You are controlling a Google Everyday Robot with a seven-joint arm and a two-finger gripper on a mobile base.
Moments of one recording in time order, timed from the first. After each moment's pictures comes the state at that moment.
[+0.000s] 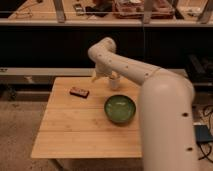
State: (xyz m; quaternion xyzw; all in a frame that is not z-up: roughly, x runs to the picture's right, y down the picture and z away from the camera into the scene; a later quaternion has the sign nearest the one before) arm -0.041 -0.059 0.877 -0.15 -0.17 -0.74 0.64
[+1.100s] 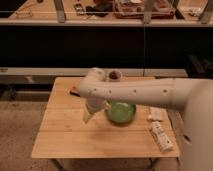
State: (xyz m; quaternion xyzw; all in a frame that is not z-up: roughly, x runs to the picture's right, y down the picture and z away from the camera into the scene) arm -0.012 0.133 0.736 -0.15 -0.24 -0.82 0.49
